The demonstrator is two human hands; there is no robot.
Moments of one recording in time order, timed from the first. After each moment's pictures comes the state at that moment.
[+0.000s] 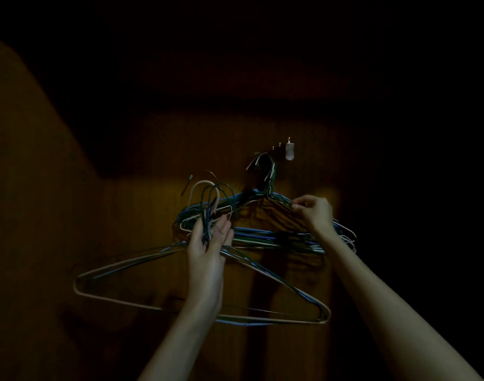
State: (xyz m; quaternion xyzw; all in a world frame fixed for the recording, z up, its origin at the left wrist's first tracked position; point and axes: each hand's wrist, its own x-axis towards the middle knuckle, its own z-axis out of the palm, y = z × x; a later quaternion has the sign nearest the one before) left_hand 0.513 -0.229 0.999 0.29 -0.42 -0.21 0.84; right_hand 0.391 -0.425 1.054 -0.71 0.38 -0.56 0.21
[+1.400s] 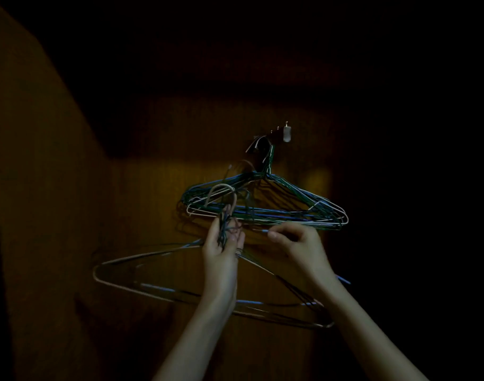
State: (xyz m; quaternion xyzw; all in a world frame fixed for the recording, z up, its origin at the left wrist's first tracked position) left_hand 0.478 -0.194 0.971 0.31 -0.37 -0.26 0.84; right_hand 0.369 -0.269 0.985 -0.76 0.26 -0.51 0.30
